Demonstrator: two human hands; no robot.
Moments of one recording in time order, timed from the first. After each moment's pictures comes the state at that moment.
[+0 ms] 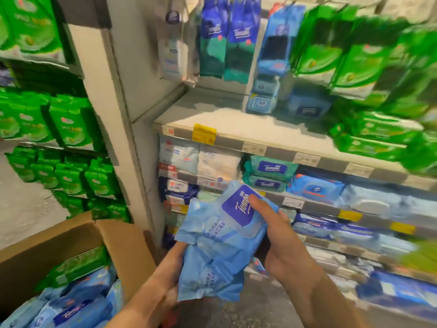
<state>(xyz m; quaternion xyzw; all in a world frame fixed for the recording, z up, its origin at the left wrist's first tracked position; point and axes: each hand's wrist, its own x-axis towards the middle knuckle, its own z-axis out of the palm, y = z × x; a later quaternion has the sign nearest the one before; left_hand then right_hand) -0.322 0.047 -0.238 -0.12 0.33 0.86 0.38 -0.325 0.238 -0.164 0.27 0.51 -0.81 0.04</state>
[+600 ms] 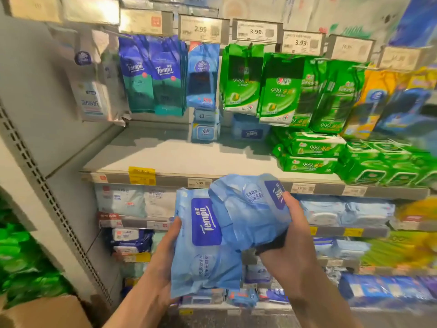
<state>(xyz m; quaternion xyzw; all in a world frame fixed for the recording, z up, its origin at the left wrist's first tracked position) -0.409 0.168 -0.162 -0.02 0.30 0.88 0.37 -0.359 0.361 -0.122 0.18 0.33 -0.92 -0.11</state>
